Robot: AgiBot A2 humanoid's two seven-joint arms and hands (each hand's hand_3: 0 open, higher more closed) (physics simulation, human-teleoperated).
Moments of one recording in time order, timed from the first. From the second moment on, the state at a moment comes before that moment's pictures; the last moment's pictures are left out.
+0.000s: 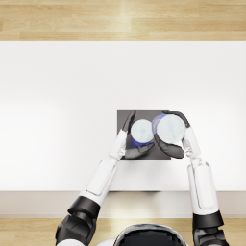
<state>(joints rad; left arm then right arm) 0.59 1.53 0.59 -0.89 1.22 -0.01 -0.33 0.45 -1.45 0.17 1.57 1.38 0.17 0.02</state>
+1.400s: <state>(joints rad) 0.12 1.37 0.21 -1.62 1.22 0.00 0.00 0.57 -1.56 0.36 1.39 1.38 -0.26 -0.27</state>
